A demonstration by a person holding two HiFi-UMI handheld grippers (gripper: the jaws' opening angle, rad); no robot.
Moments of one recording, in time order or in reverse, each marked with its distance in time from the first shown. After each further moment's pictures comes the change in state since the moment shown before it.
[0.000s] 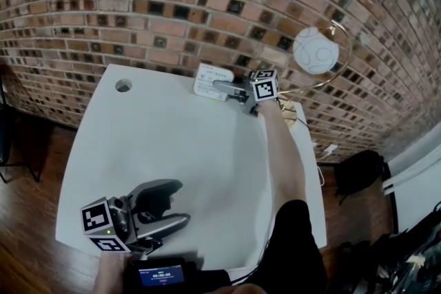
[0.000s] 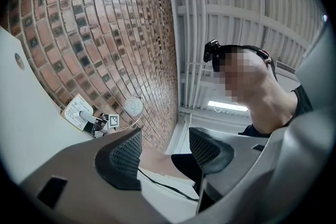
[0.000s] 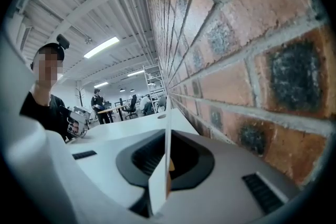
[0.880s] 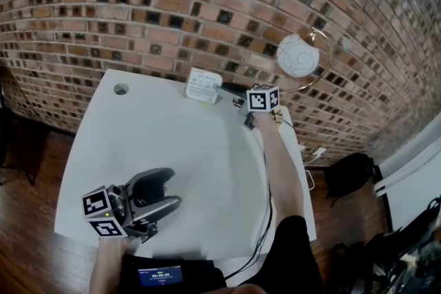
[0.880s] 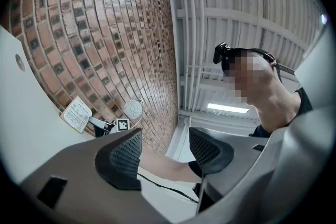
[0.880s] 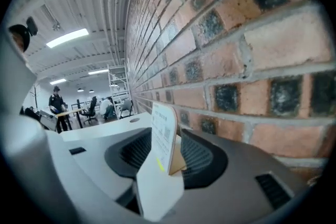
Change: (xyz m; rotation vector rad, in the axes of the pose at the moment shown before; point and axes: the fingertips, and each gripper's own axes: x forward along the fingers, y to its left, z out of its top) left arm -0.006 0.005 0.005 -0.001 -0.028 -0.001; right arm -0.051 0.006 0.010 0.051 -0.061 -0.461
